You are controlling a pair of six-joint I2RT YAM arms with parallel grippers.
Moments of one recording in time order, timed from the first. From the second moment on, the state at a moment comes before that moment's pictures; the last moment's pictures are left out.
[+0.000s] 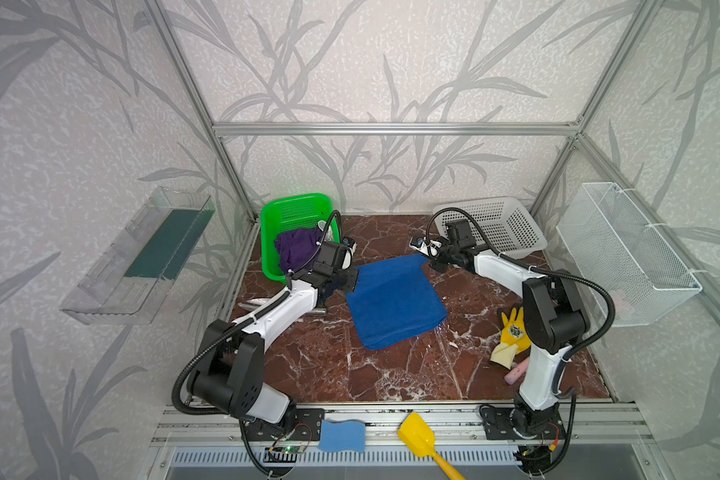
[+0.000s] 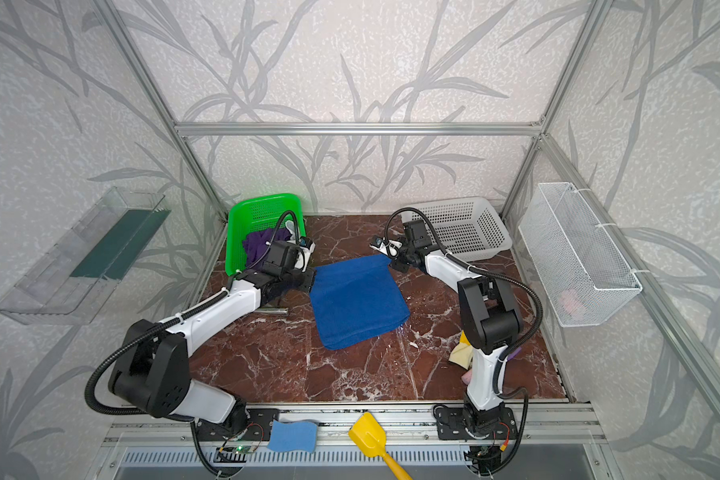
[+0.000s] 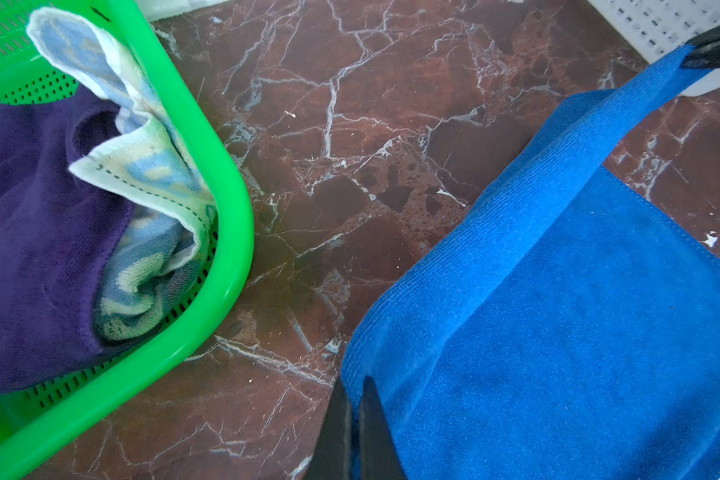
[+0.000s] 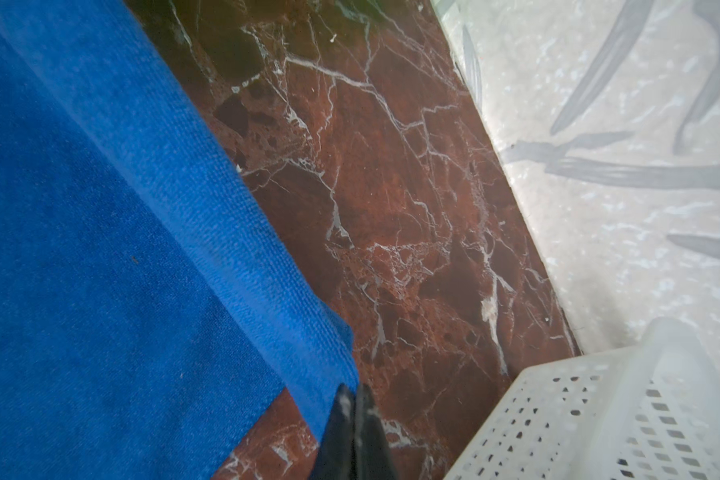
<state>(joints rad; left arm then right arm) -0.39 1.47 0.98 -0.32 -0.03 -0.04 0.33 1.91 1.33 -0.19 -0.31 -0.86</state>
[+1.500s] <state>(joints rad) -0.66 1.27 0.77 -0.47 -0.05 -0.23 0.33 1.52 0.95 -0.47 -0.32 -0.80</state>
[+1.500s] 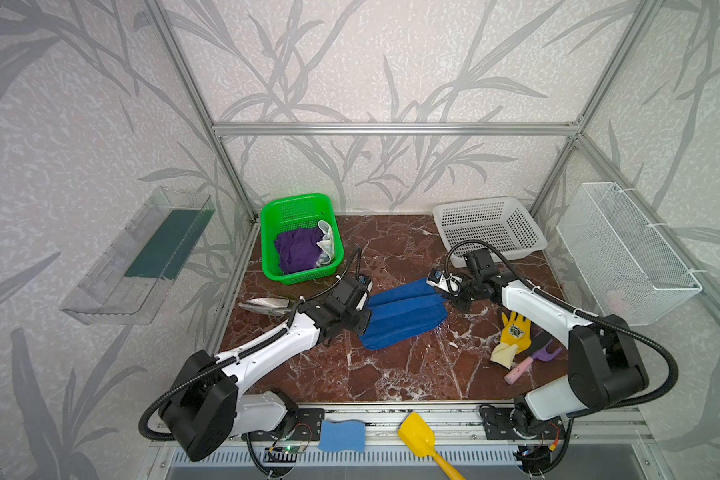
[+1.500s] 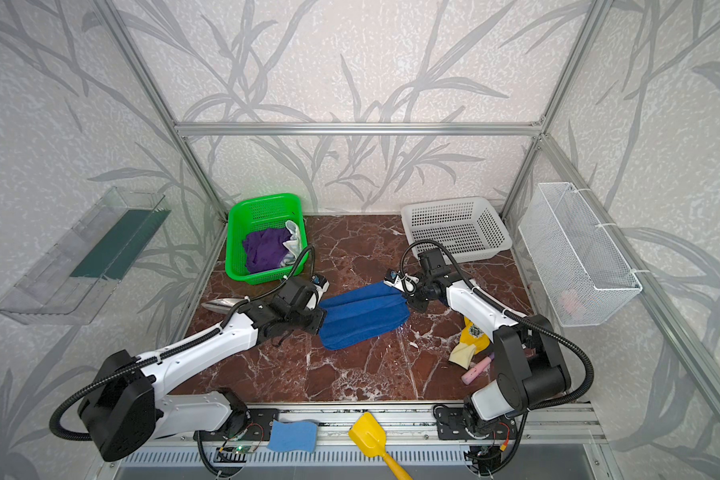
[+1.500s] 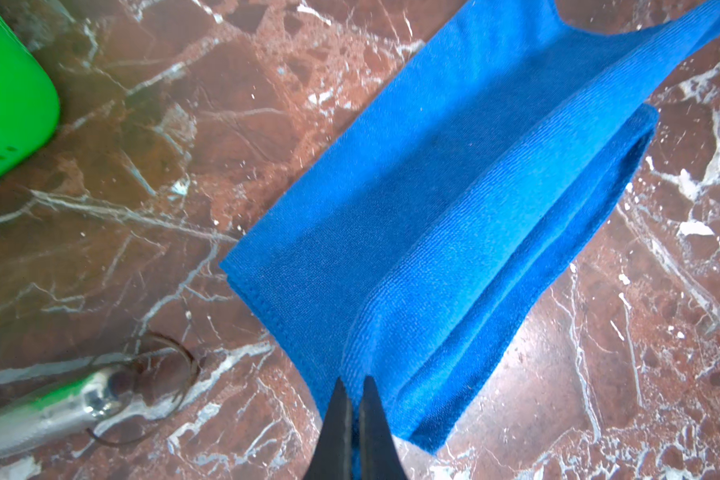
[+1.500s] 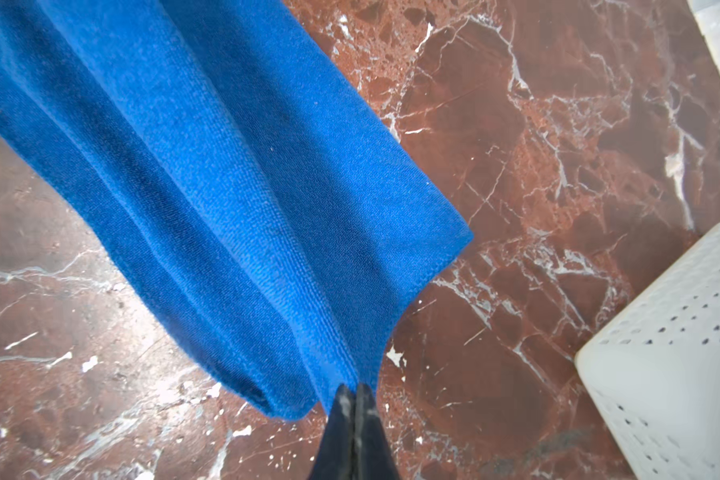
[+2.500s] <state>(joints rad) -0.78 1.25 0.68 -0.50 -0.01 -0.37 0.37 1.53 0.90 -0.64 -0.19 -0.65</state>
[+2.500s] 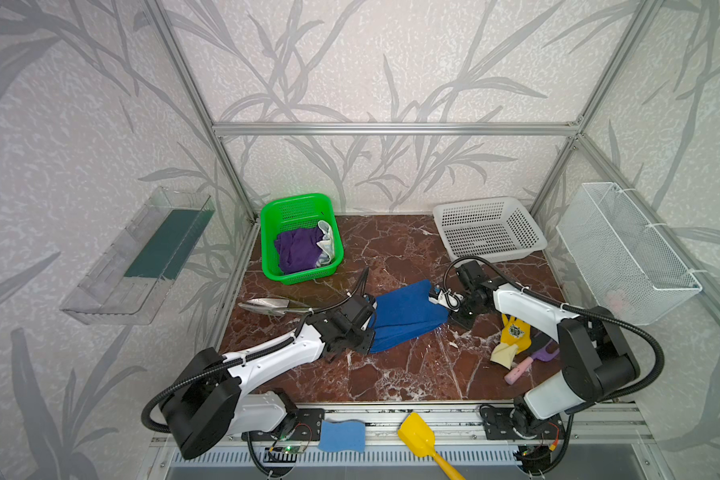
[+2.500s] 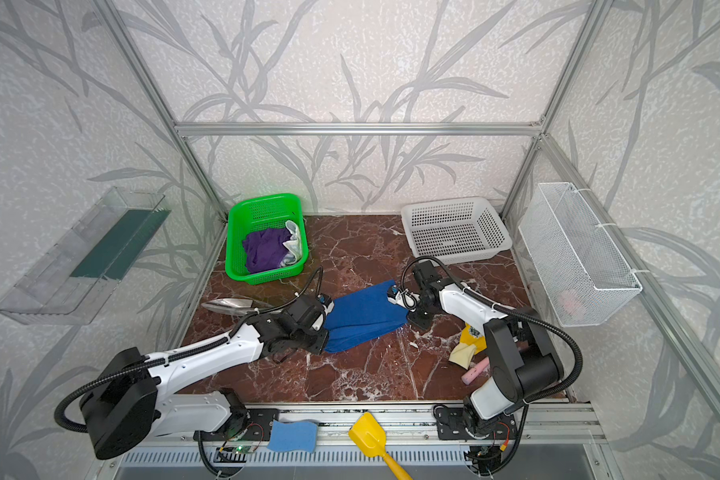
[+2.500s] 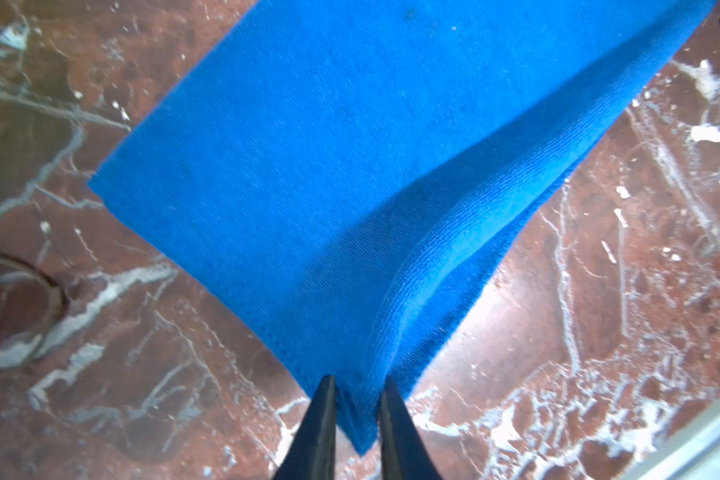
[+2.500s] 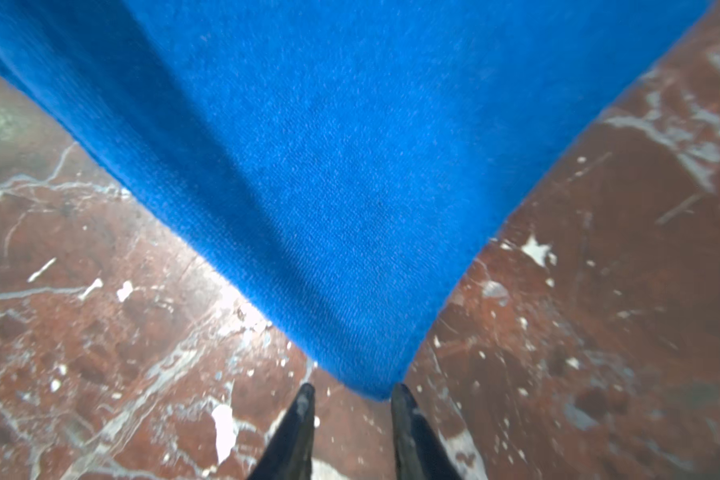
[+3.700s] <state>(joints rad) -0.77 1.40 0.68 -0.31 -0.10 -0.56 0.29 1.78 1.18 -0.68 -0.41 -0.02</state>
